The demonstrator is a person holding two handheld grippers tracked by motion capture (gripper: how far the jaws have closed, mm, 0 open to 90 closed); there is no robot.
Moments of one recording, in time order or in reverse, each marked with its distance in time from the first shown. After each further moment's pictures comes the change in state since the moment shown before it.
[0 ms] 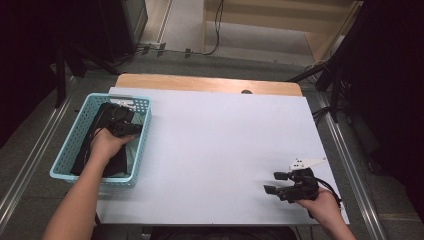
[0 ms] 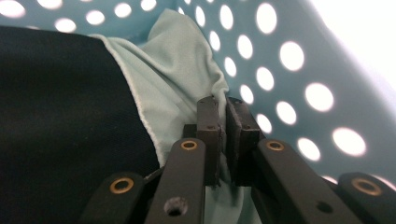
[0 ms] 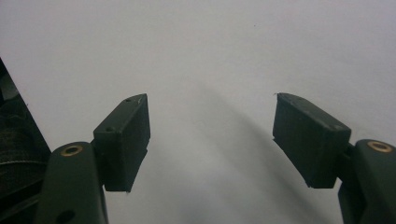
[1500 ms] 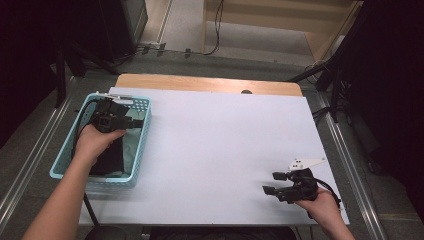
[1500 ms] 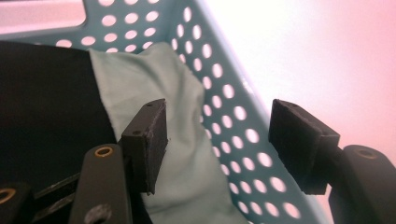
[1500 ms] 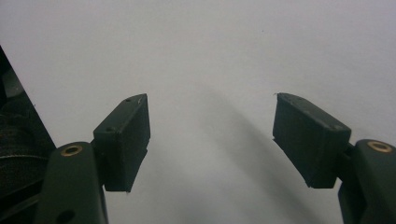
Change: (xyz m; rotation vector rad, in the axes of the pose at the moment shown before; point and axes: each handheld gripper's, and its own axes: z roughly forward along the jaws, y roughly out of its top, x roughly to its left) left arm 0.002 0.009 -0.056 -0.103 -0.106 -0.106; right arm 0.007 0.003 -0.002 -0.001 -0.002 -0.015
